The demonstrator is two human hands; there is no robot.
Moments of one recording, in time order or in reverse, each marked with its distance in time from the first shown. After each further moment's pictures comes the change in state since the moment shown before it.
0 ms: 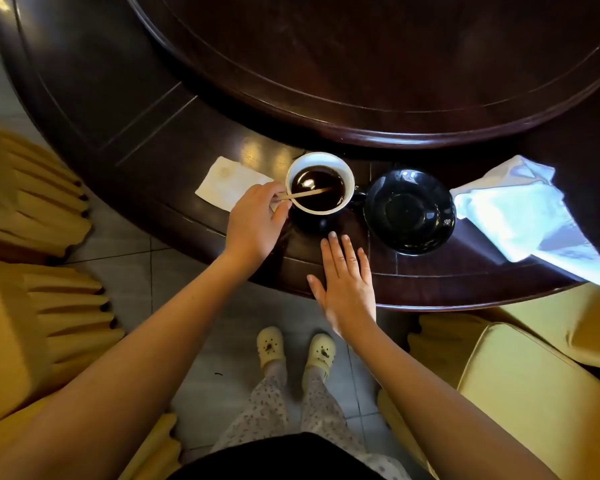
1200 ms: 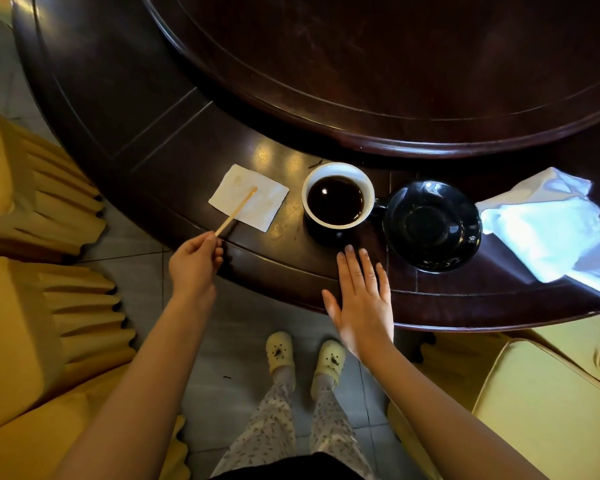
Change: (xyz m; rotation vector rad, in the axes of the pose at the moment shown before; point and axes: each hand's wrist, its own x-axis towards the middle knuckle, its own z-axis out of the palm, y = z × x) left_hand -0.025 -0.079 -0.025 -0.829 0.440 -0.908; right_hand 0.001 0.001 -0.001 -0.014 0.006 0.025
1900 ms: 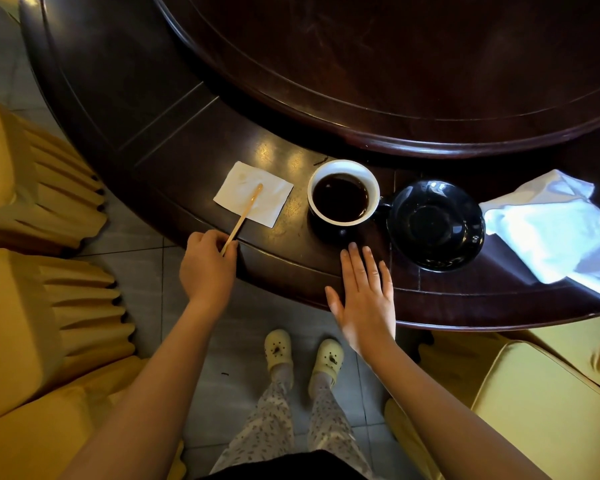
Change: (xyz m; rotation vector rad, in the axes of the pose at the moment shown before) left_hand -0.006 -0.018 -0.004 0.945 0.063 0.583; right_hand 0.000 0.000 0.001 -0.002 0.016 -0.001
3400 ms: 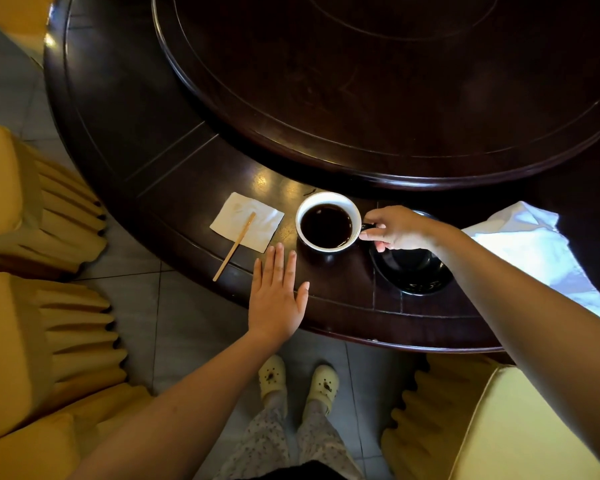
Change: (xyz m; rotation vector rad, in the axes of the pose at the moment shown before) left_hand -0.045 0.036 0.074 0.442 -0.161 0.558; right_hand 0.142 0.084 -0.125 0.516 -0.575 -0.110
